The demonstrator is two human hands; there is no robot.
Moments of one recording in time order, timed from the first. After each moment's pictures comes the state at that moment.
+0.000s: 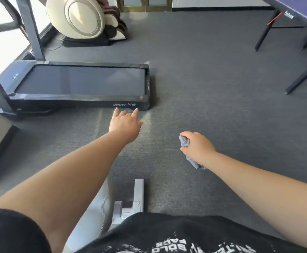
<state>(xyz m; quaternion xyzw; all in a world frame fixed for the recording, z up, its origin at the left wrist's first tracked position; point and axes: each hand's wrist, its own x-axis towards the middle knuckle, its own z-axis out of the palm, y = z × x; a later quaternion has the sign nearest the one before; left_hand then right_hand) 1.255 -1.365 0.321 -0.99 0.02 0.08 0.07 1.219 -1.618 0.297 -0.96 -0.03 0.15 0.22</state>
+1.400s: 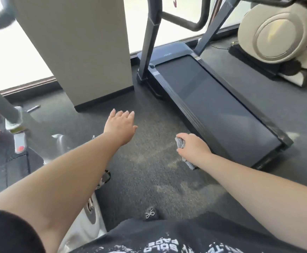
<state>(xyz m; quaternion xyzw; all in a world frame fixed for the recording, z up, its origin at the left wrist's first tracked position) 1.416 -1.024 0.294 -0.88 -0.46 0.11 0.03 1.630 -1.176 0.282 -0.82 -0.51 0.24 0.07</state>
